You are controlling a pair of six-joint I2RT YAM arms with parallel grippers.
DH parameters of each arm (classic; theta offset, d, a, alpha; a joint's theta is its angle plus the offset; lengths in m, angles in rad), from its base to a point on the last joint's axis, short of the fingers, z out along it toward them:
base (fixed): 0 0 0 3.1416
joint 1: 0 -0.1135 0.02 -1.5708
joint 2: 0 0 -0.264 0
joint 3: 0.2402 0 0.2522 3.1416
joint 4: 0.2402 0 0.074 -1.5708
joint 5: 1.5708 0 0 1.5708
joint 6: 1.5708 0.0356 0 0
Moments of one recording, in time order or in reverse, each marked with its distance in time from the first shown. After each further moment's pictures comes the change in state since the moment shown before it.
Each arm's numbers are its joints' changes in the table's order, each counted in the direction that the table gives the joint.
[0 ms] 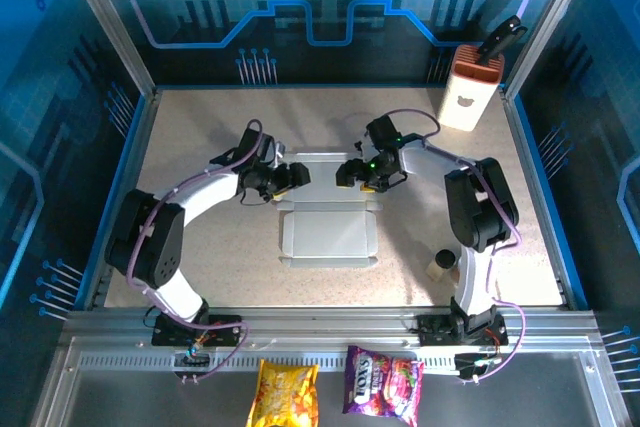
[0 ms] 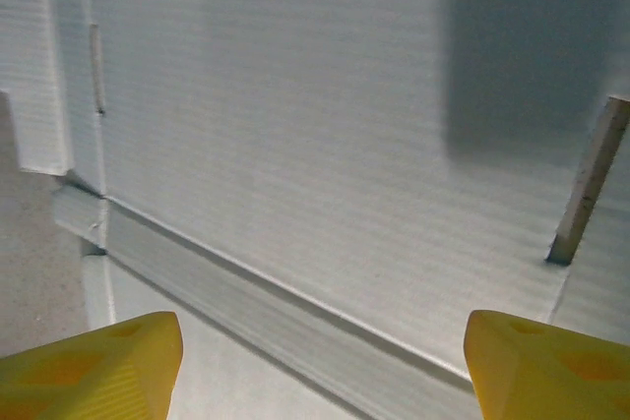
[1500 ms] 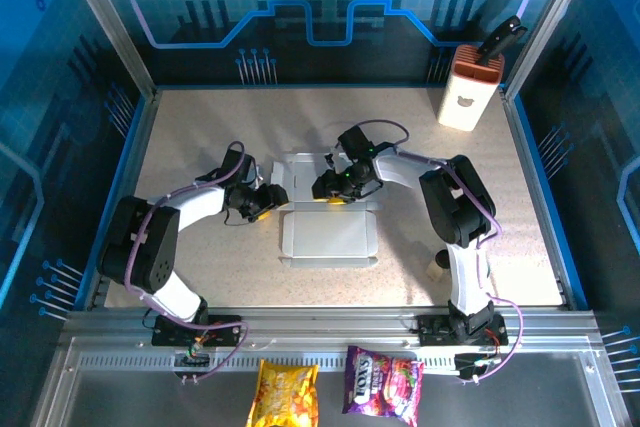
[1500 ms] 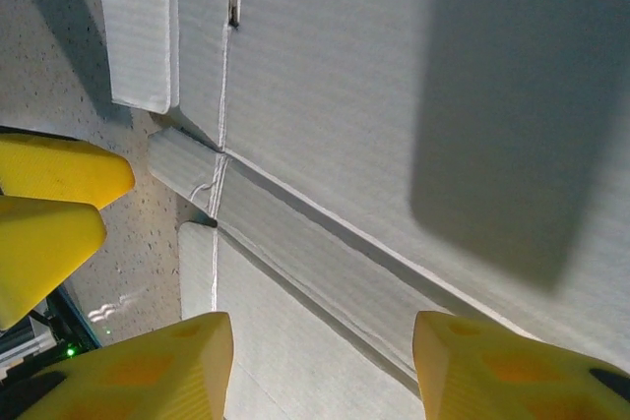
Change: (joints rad) left arm -0.102 0.031 -0.197 -0.048 0.020 -0.004; right arm -0.143 -0.124 0.058 -0.074 -0.154 0.076
